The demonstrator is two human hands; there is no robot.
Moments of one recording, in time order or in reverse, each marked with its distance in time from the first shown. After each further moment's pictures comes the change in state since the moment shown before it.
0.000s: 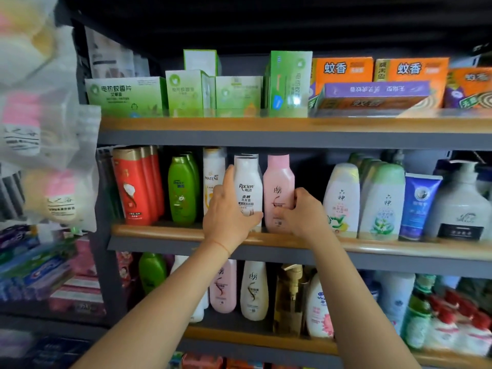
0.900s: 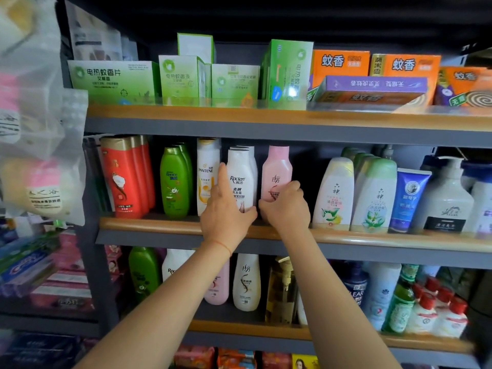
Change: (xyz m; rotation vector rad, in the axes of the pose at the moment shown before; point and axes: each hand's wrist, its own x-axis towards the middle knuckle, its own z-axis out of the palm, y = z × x) left_hand -0.008 -0.002 0.011 -0.008 0.040 -0.040; right_hand 0.005 -0.013 0.036 -0.186 0.209 0.113
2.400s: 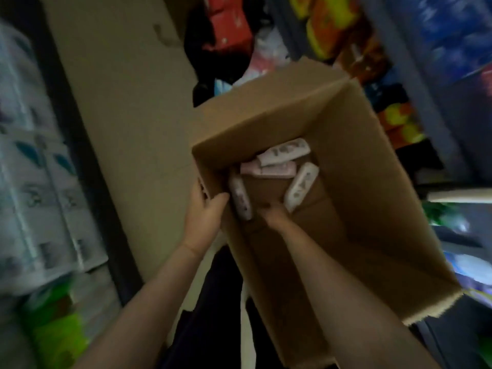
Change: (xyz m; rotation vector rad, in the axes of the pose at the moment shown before) left_hand -0.502 -0.553 -0.175 -0.435 0.484 -1.592; right_hand -0.654 0.028 0.550 -0.283 -1.895 -0.028
